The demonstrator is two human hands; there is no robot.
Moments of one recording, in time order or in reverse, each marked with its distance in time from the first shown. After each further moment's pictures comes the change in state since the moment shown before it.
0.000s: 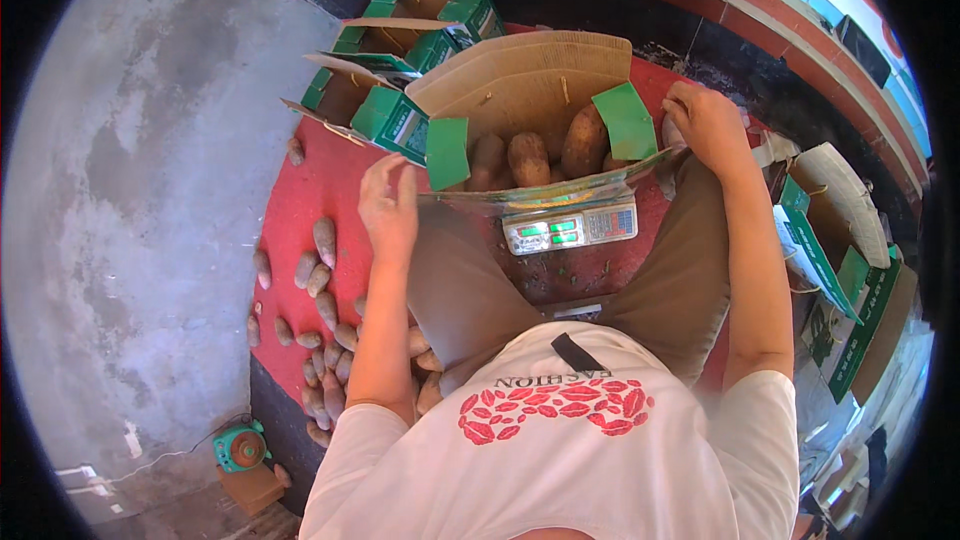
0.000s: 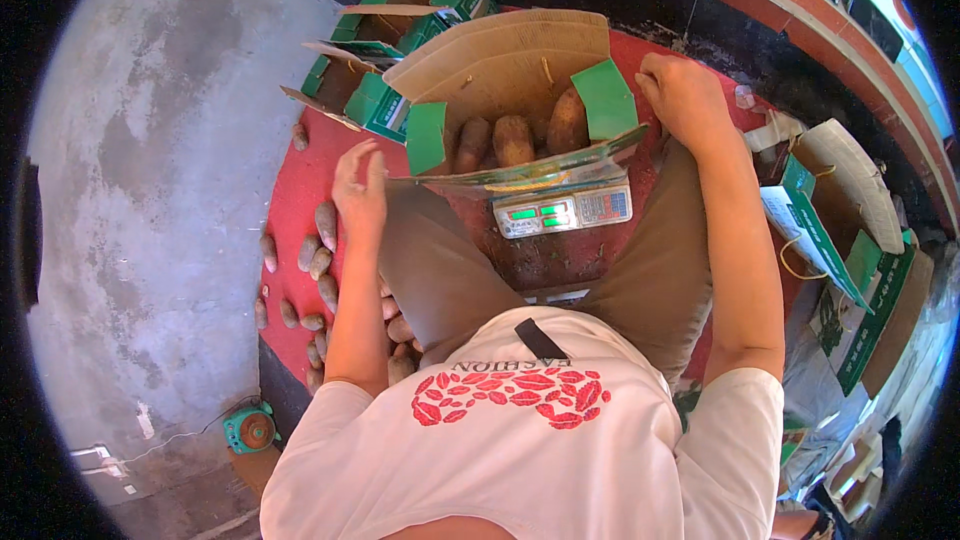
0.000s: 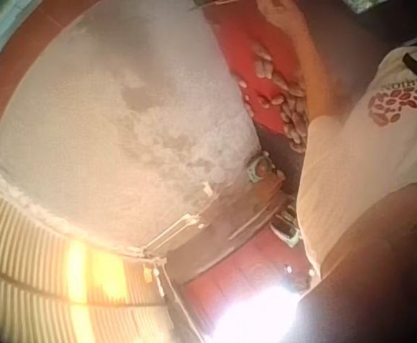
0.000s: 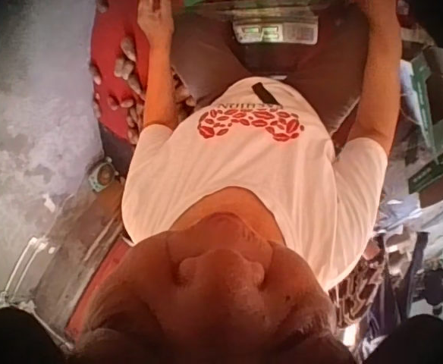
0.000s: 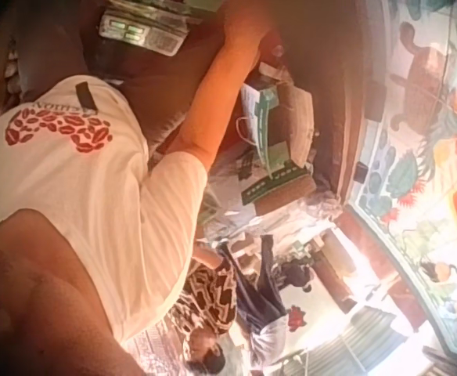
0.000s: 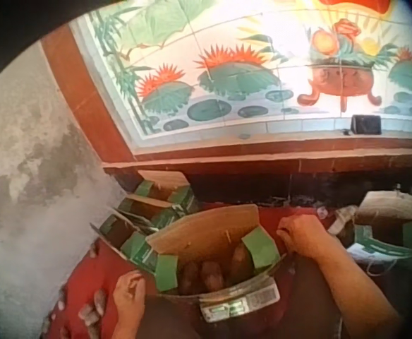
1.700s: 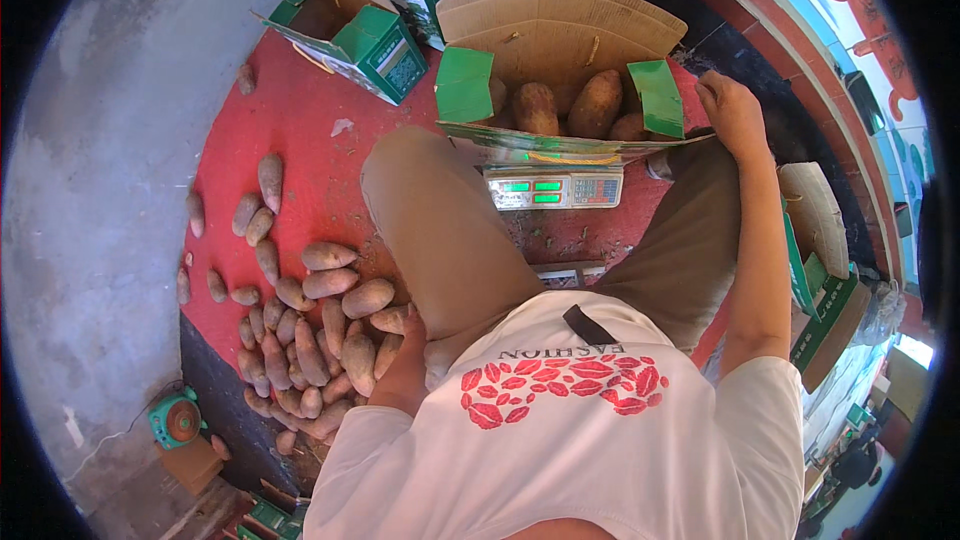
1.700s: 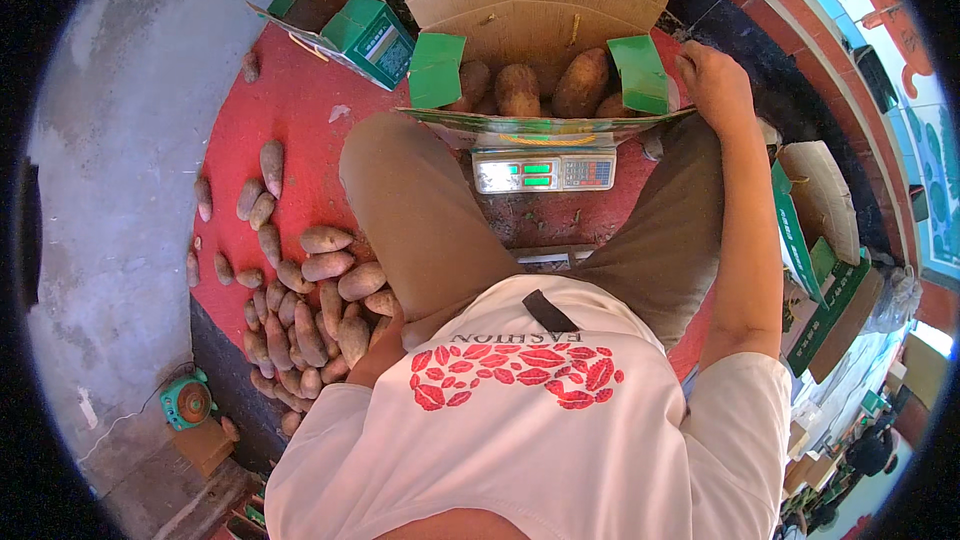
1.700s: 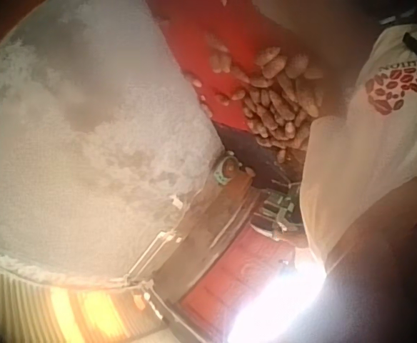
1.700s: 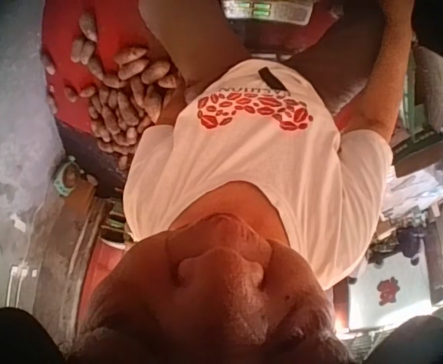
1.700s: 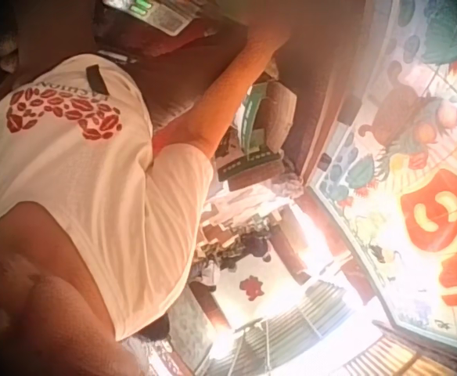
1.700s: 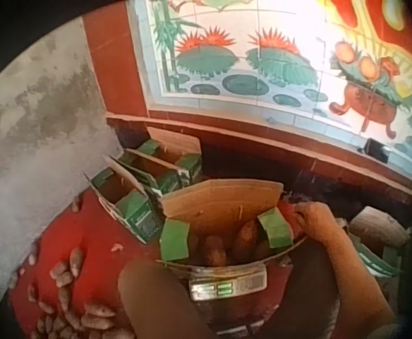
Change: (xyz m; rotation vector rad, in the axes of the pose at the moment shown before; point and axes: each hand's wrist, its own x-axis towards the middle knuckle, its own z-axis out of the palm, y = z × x) left_hand -0.445 -0.278 -0.002 -0.046 -0.363 -0.855; right_hand 0.013 -0.008 0.019 -0.225 -0.067 -0.040
